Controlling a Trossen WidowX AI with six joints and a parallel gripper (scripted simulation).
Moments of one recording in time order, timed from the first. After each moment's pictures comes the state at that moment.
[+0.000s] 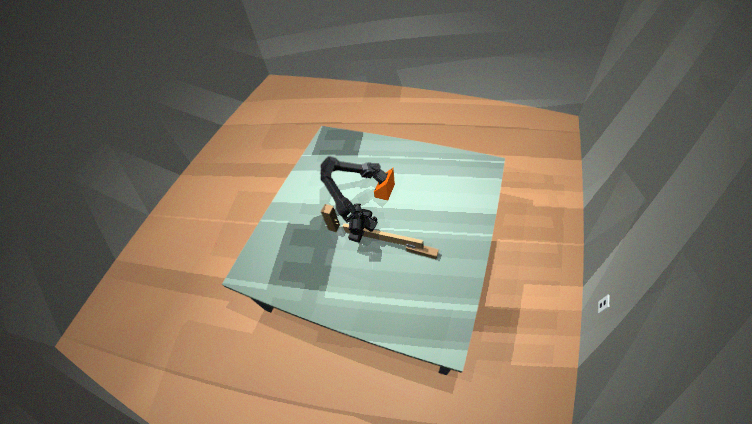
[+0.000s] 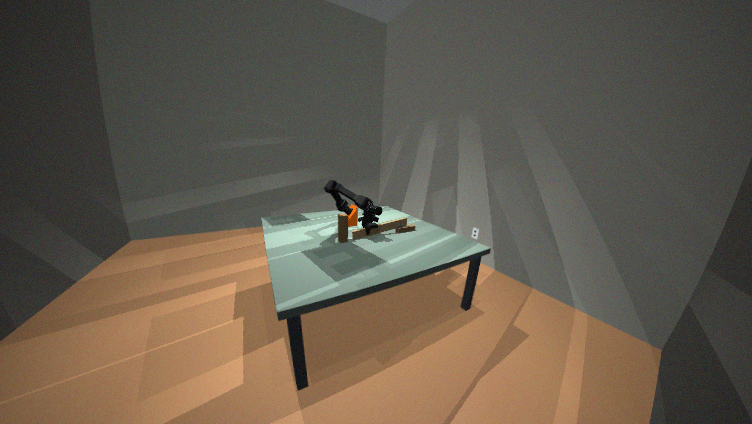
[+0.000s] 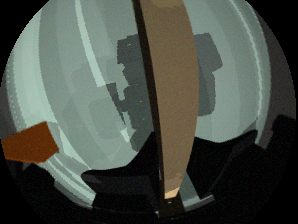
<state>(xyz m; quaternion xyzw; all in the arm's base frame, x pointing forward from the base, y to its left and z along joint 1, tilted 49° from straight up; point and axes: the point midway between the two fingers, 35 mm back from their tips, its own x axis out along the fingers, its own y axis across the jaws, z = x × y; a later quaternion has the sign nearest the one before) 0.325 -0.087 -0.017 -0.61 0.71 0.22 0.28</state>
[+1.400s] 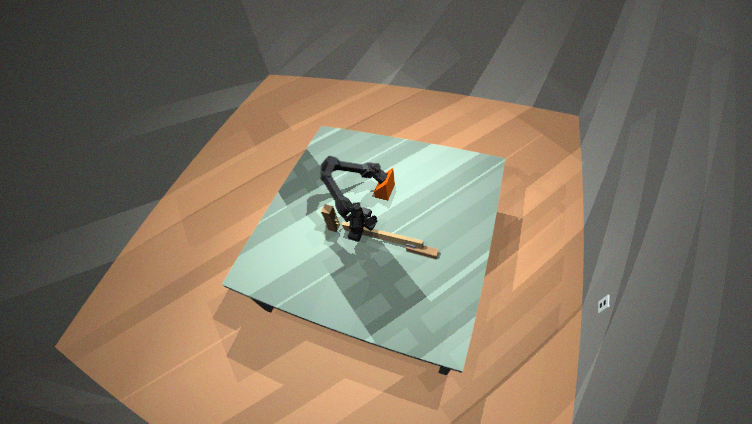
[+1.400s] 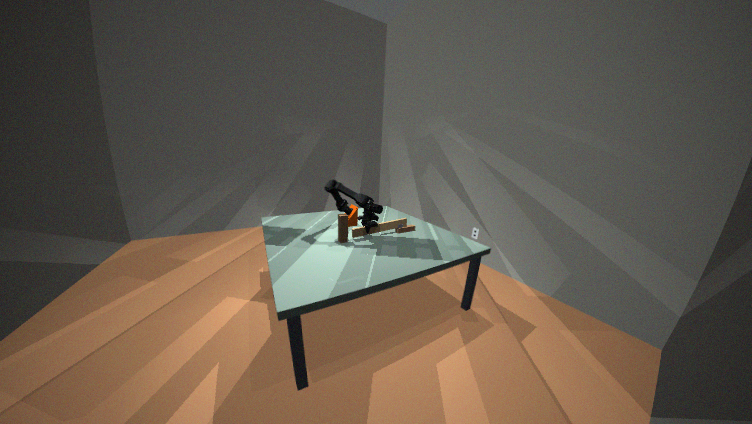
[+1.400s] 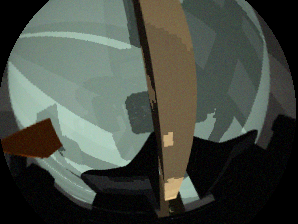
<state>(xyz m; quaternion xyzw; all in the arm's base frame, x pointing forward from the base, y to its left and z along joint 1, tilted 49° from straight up) 0.326 -0.080 -0.008 -0.61 0.71 0.22 0.27</state>
